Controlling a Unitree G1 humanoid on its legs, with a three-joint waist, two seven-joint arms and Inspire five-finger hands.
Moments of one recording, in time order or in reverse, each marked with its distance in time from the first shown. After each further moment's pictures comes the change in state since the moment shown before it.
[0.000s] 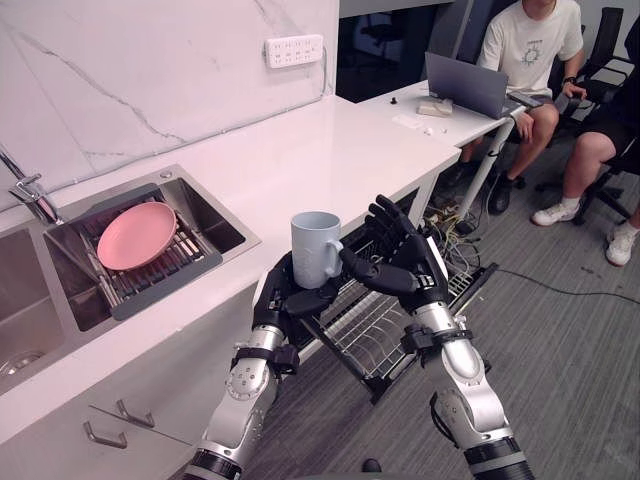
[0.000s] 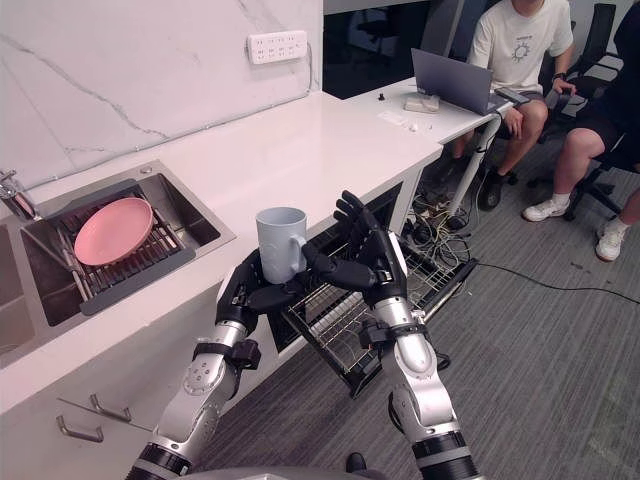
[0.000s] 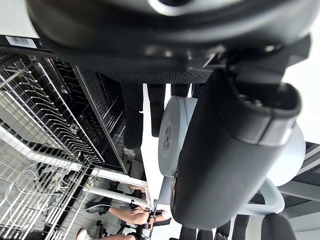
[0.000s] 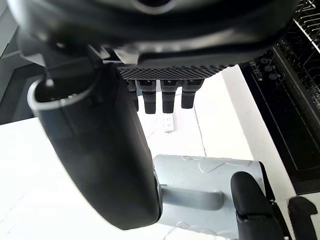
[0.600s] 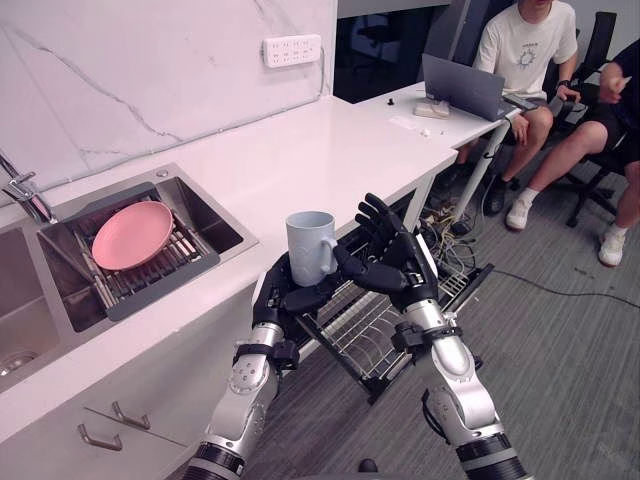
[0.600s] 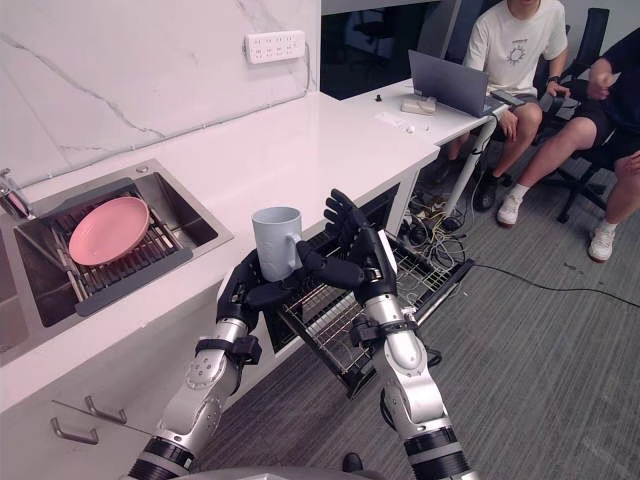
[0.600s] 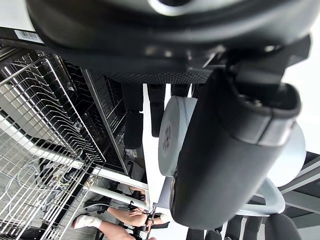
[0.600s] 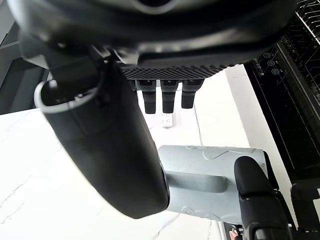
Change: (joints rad) left arm -0.033 -0.015 0.014 0.061 -0.040 -0.003 0.007; right arm -0.015 0.034 0.022 0.002 -0.049 0.014 -0.016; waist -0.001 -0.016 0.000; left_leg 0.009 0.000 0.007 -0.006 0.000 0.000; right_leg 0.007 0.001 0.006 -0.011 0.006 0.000
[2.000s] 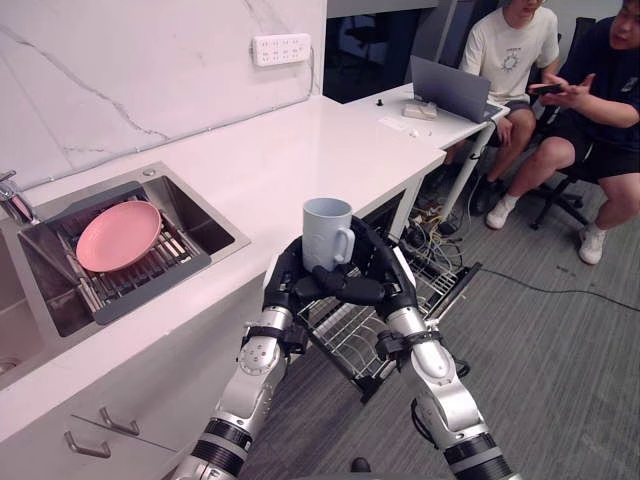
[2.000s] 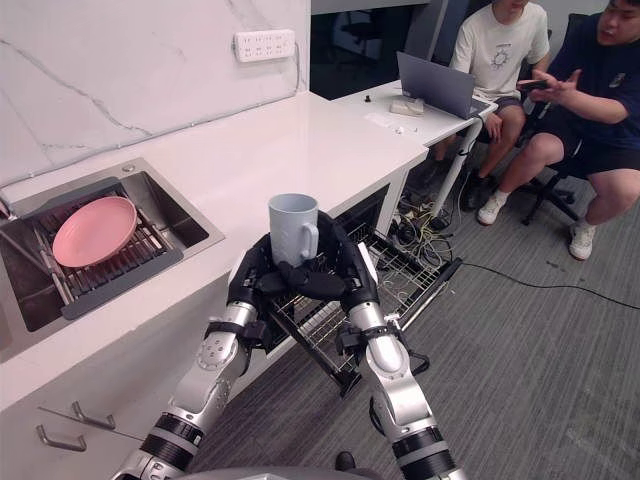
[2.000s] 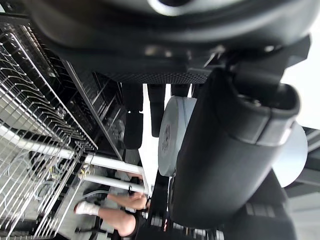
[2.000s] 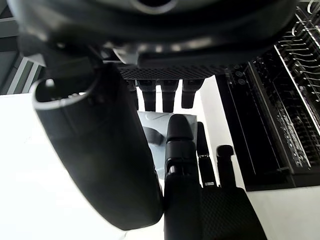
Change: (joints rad) left arm -0.111 0.004 -0.066 0.040 0.063 -0.001 -0.011; right arm -0.035 0.014 0.040 0.077 -0.098 0.048 -0.054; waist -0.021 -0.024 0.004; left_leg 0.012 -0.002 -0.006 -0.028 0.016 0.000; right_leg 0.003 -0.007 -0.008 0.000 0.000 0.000
